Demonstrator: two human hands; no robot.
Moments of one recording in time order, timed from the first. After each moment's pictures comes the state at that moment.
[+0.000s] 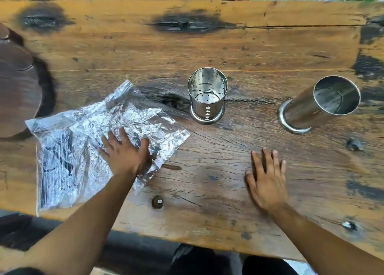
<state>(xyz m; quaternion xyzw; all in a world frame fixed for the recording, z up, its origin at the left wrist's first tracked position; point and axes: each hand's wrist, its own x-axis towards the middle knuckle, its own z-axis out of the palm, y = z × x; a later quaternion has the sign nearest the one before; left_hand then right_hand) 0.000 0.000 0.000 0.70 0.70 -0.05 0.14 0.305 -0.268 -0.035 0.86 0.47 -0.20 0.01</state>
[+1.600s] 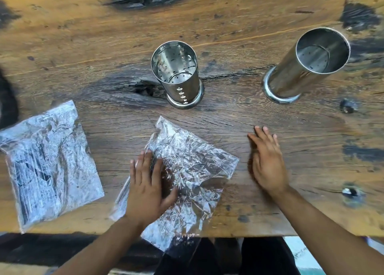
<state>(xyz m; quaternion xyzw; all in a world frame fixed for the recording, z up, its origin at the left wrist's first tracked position) 0.001 -0.128 -0.016 0.93 0.35 -0.05 0.10 0.319 -0.285 -0.051 0.86 0.44 -0.16 -0.21</state>
